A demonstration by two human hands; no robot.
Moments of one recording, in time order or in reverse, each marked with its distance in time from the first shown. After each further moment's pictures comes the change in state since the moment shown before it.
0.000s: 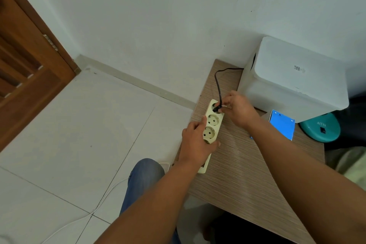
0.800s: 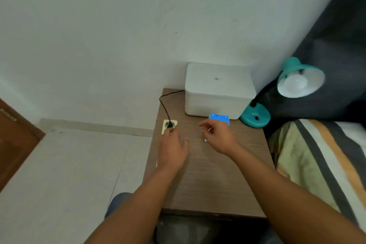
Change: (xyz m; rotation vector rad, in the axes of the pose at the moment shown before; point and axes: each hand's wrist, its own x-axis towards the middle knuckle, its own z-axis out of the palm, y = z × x) left_hand -0.020 0.085 0.003 0.318 0.069 0.215; right_hand -0.133 0.008 -0.039 0.320 0.301 0.287
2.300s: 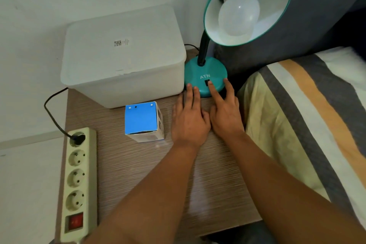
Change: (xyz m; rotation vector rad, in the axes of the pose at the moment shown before) left_hand 0.065 0.132 0.249 0.384 -0.189 0.392; right_hand 0.023 0.240 -0.041 -0.187 0.334 0.286
